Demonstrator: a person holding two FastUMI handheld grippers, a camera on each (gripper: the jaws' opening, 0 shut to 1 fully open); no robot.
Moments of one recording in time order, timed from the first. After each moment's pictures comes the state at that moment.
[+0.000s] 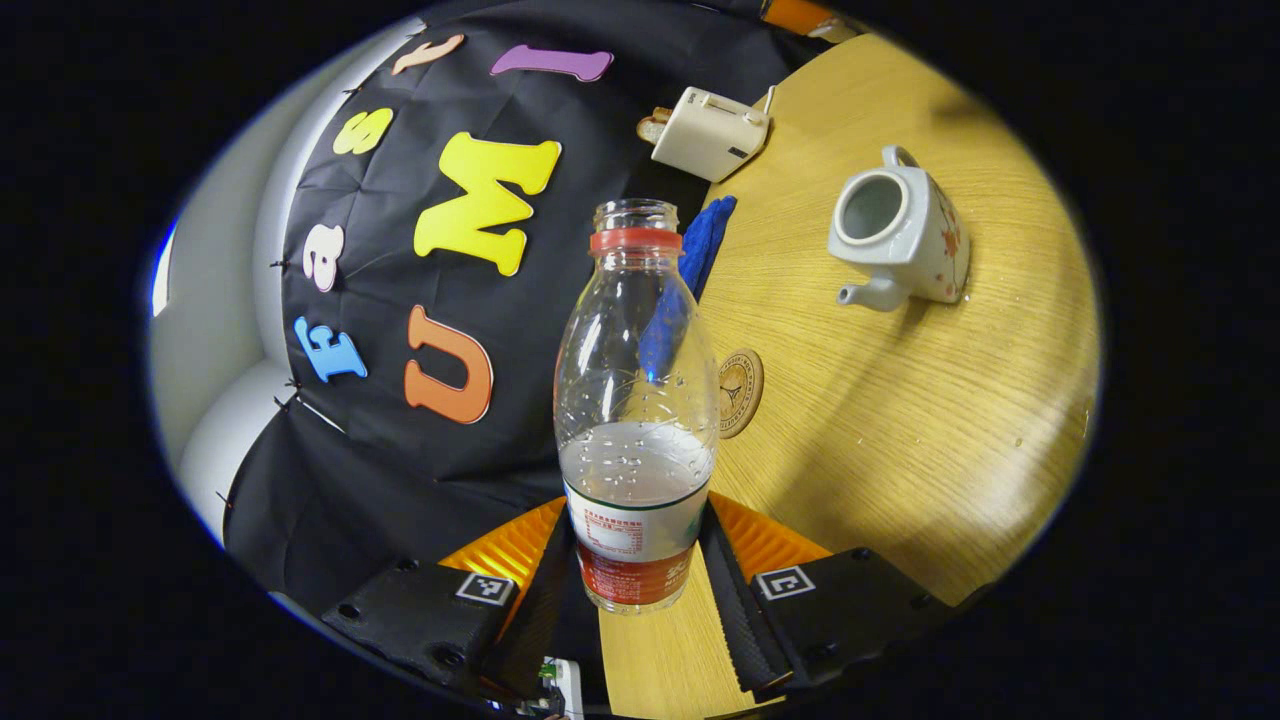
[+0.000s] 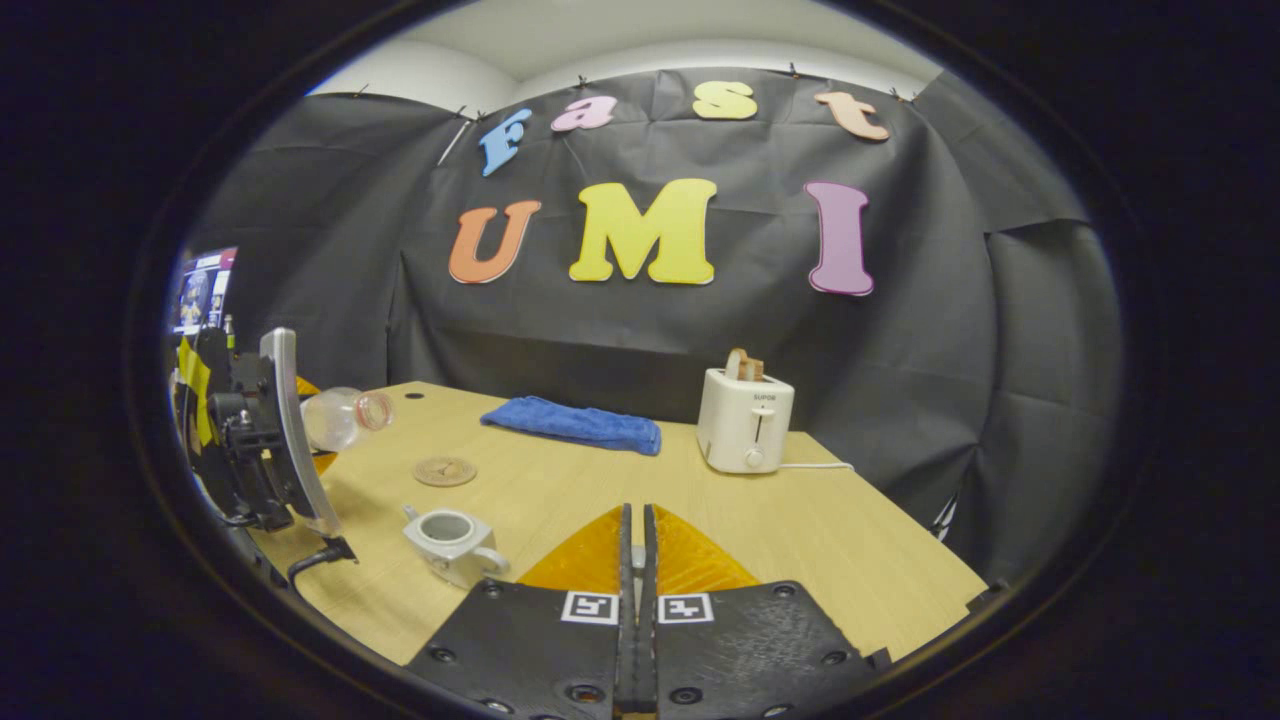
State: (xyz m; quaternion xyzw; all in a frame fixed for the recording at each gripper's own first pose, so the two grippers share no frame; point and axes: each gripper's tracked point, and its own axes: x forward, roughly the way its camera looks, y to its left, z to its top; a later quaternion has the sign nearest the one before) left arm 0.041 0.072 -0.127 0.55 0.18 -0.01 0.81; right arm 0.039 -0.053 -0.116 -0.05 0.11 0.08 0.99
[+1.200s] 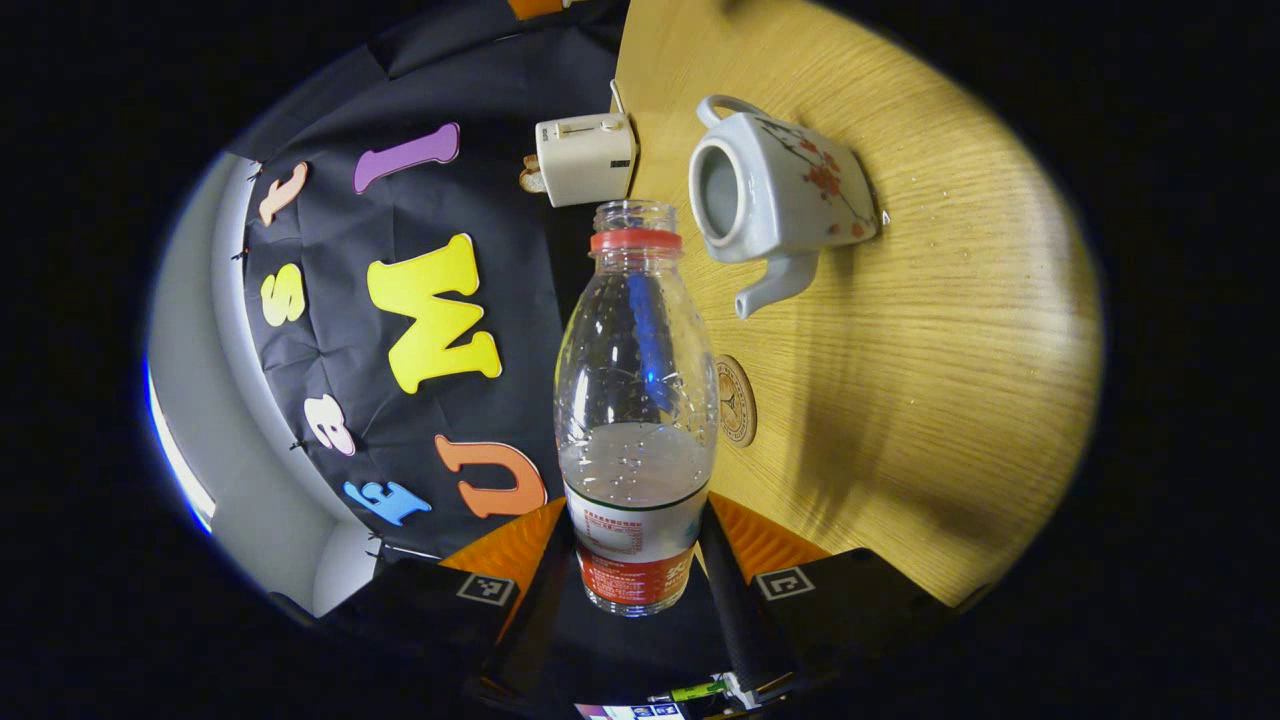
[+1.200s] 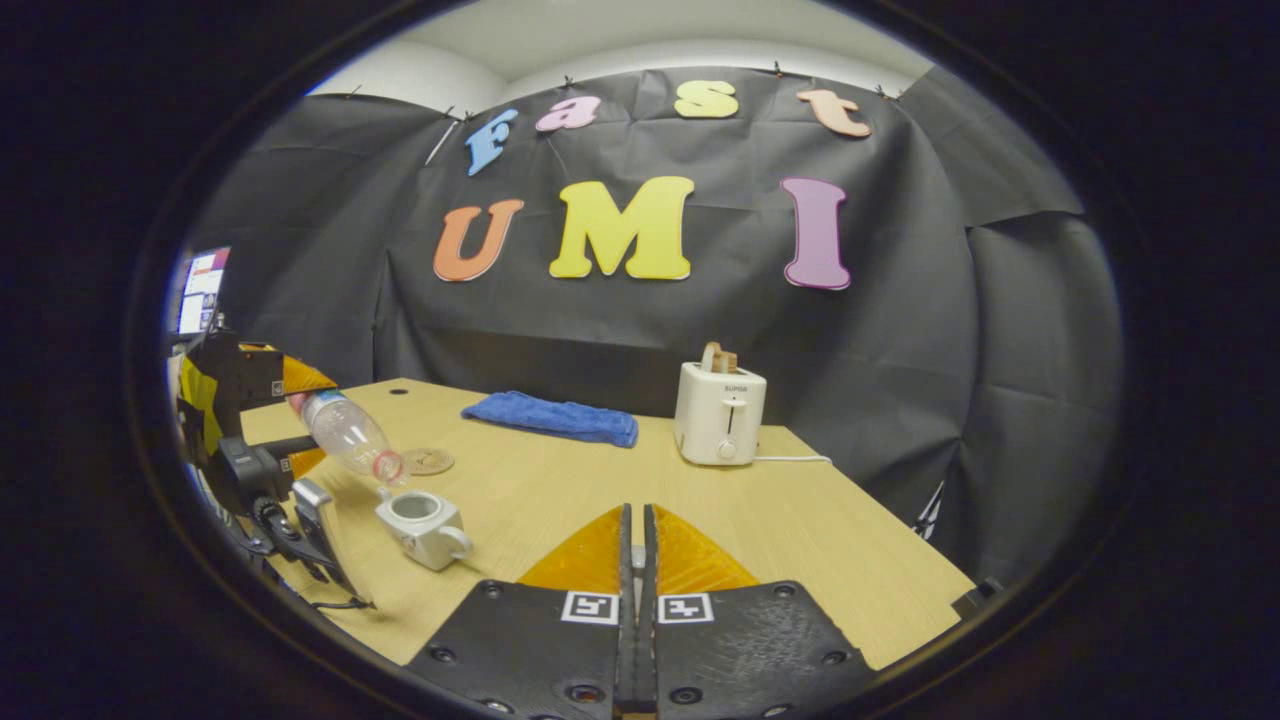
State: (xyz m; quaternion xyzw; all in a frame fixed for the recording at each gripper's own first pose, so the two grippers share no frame) left arm 0.056 0.032 -0.109 0.74 0.12 -0.04 0.66; right arm 0.033 -0.083 -0.123 -0.05 0.11 0.06 0.99
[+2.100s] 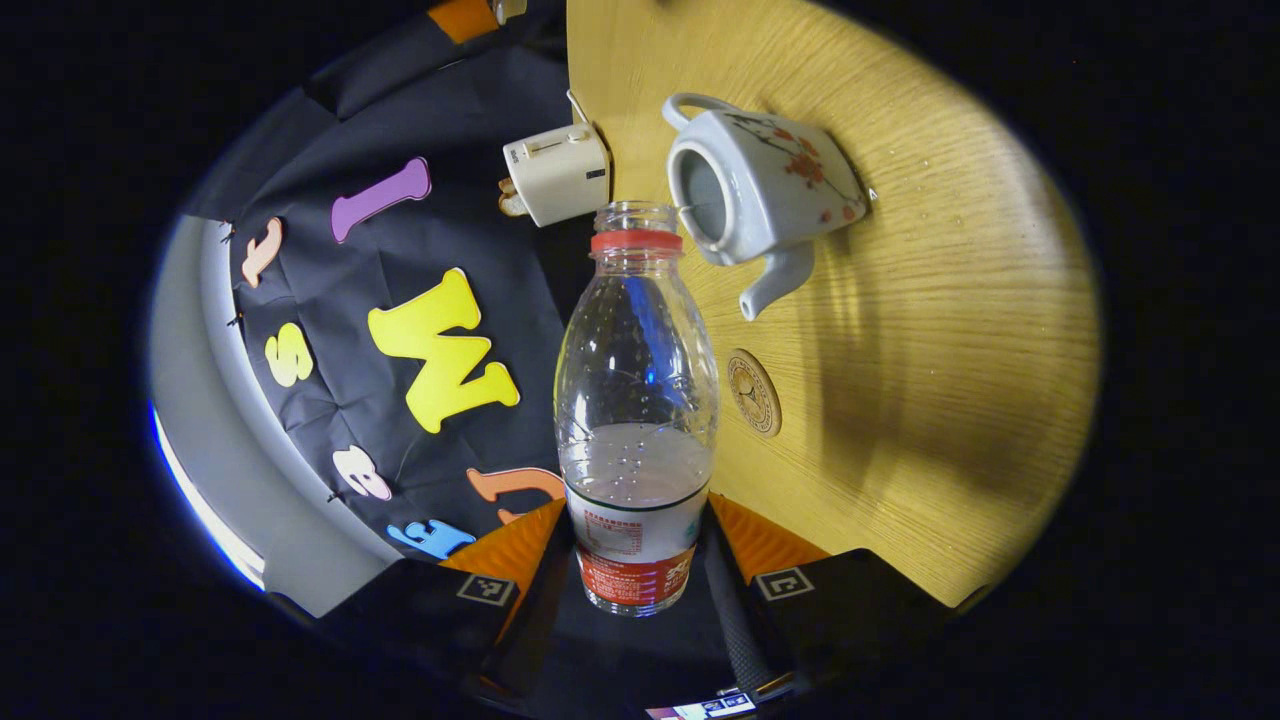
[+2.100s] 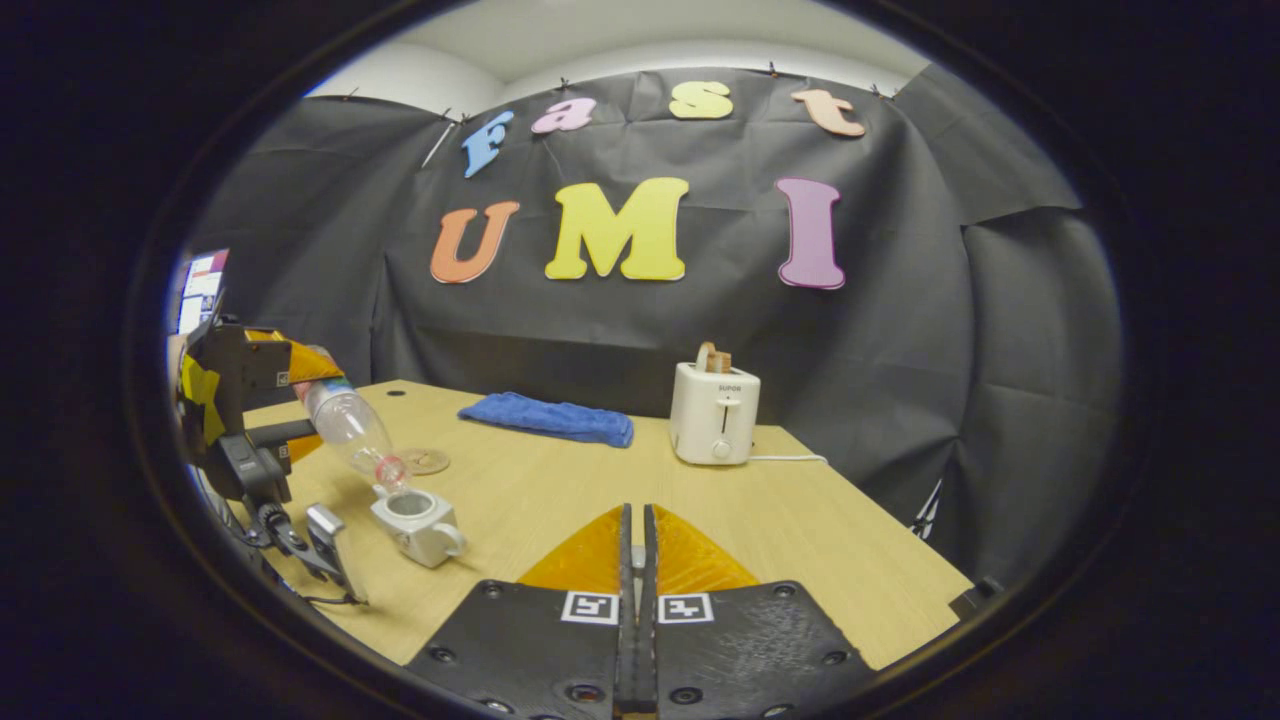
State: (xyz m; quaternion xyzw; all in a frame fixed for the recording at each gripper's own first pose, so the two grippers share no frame) left arm 0.058 0.023 -0.089 0.80 0.10 -0.04 0.60; right arm 0.031 -0.090 -0.123 -0.05 0.11 0.06 0.99
